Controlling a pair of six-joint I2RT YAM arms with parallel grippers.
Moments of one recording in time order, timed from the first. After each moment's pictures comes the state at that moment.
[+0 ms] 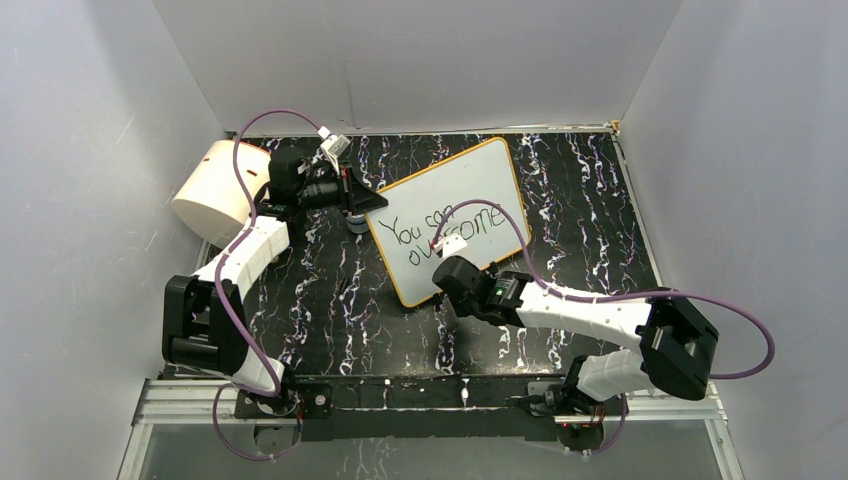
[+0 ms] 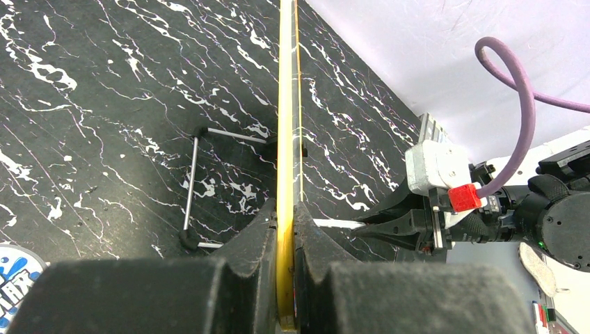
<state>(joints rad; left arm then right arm) -0.18 1.50 1.03 0.09 1.00 -0.27 1.10 1.34 0.83 -0.47 0.42 0.43</state>
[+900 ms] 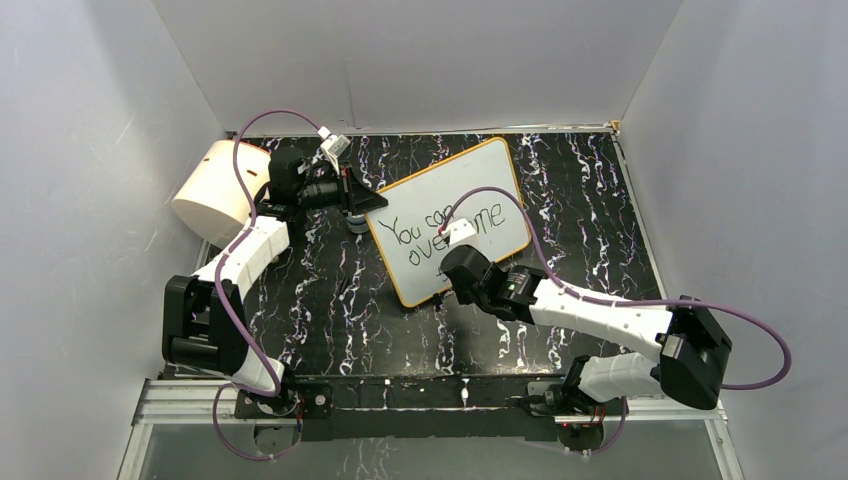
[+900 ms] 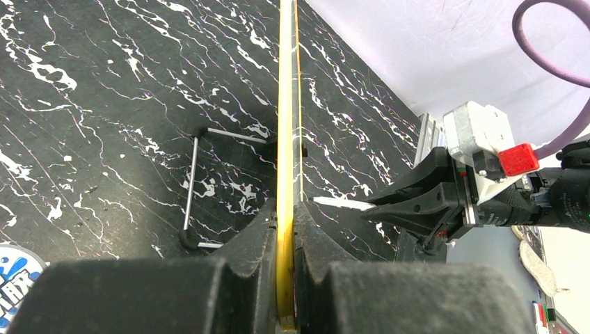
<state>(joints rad) -0.18 1.50 1.03 0.09 1.00 -0.27 1.07 1.27 0.85 -0.46 0.46 0.41</state>
